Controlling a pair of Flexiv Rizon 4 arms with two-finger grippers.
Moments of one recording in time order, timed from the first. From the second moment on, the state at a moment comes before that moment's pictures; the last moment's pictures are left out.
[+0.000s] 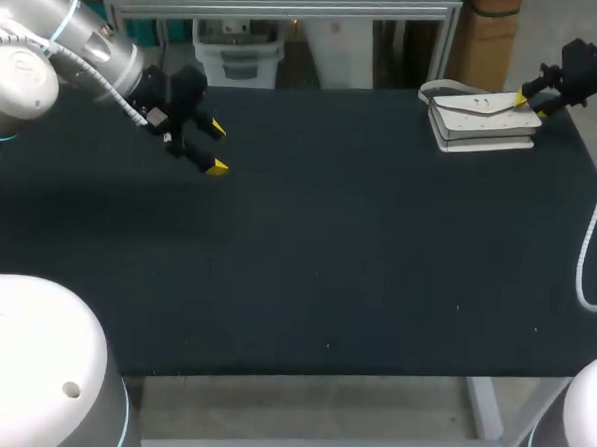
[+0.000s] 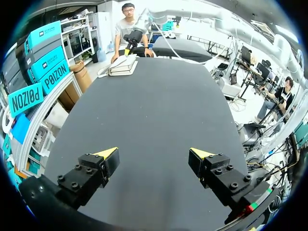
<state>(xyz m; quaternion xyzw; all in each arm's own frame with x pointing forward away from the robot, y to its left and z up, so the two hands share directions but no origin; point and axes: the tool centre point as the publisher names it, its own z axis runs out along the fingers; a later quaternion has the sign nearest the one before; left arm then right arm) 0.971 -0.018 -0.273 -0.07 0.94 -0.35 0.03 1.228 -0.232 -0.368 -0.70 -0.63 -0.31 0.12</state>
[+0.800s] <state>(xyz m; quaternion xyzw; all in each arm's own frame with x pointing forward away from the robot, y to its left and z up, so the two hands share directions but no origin) 0.971 -0.018 -0.273 -0.07 0.94 -0.35 0.03 1.177 -0.184 -0.362 -0.66 -0.65 -0.33 0.21</state>
